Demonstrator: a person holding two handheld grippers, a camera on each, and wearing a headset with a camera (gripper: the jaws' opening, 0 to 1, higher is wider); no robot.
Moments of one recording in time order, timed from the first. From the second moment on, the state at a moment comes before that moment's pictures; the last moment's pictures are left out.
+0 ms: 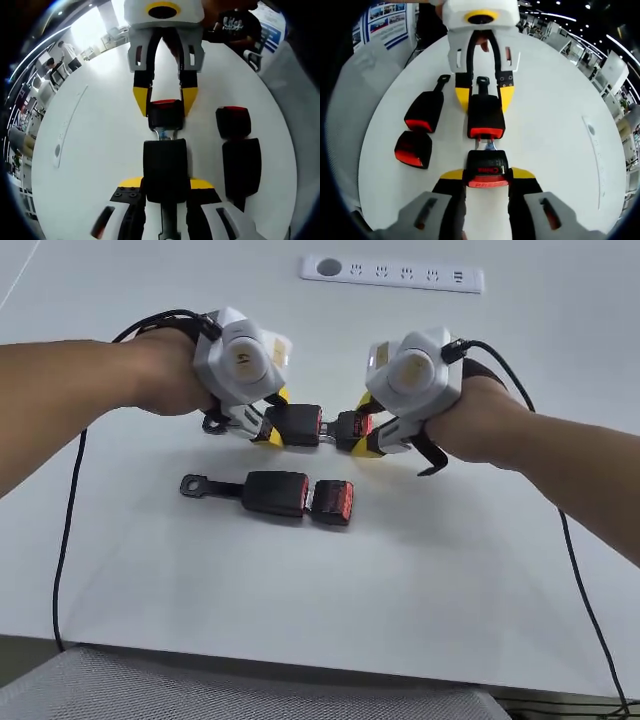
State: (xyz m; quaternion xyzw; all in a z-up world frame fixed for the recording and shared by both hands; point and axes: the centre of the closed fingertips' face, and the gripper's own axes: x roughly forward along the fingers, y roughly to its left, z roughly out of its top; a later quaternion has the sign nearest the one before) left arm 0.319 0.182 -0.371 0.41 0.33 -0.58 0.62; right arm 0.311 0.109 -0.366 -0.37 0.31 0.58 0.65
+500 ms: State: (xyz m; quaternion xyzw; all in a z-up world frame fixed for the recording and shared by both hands) left arm 0.320 0.182 -0.370 0.40 0.33 -0.58 0.63; right arm 0.313 0.123 -0.365 -0.36 0.31 0.58 0.66
